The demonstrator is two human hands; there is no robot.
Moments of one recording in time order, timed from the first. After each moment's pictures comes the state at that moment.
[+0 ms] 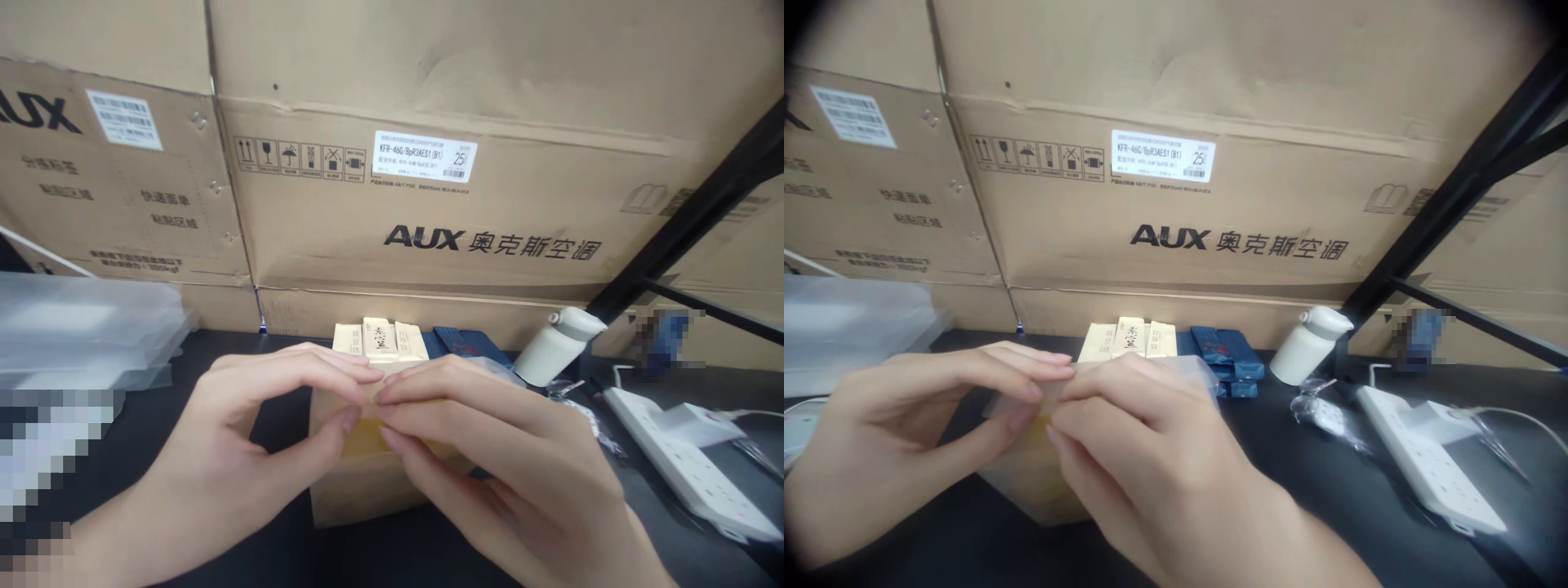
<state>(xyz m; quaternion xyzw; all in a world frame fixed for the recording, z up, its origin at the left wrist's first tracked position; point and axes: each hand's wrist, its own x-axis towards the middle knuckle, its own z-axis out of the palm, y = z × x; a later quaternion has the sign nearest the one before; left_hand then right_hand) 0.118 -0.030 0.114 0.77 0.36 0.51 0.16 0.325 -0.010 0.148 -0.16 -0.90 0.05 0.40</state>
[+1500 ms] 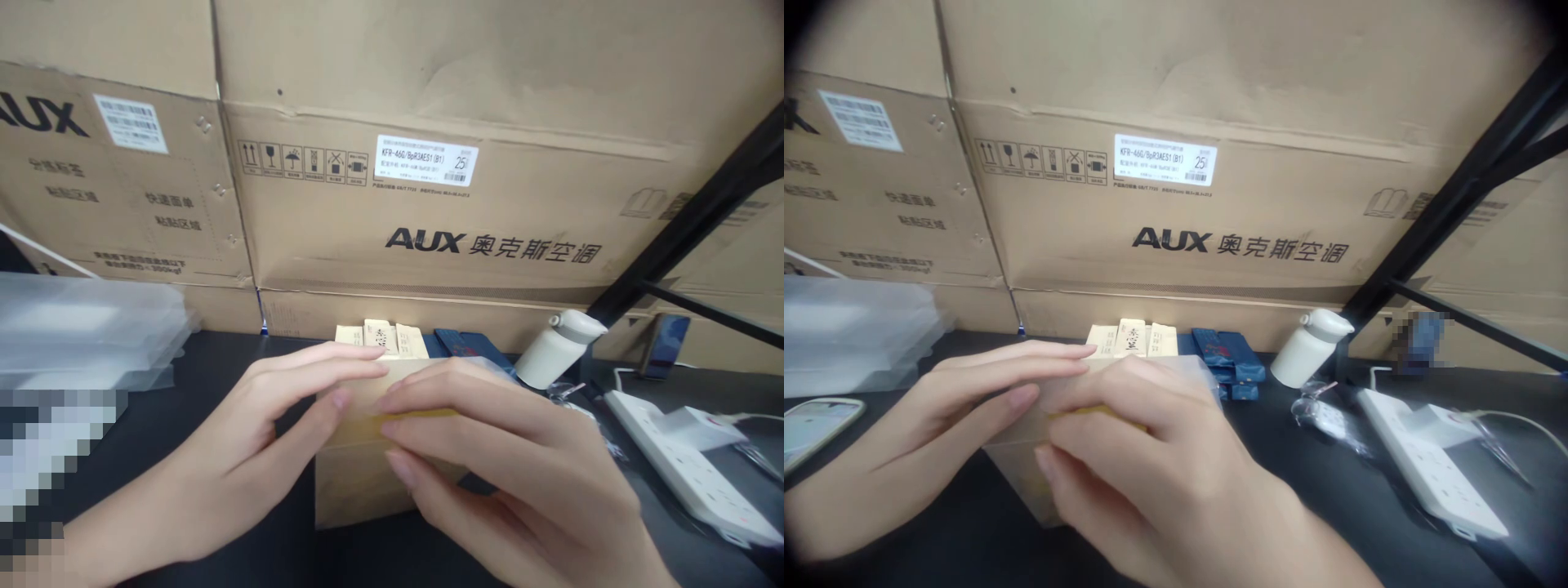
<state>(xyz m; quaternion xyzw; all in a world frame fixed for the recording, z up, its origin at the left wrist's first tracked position) 0.111 -0.027 0.113 0.81 0.40 0.42 0.11 0.330 -0.012 0.153 -0.14 -0.92 0.03 0.37</state>
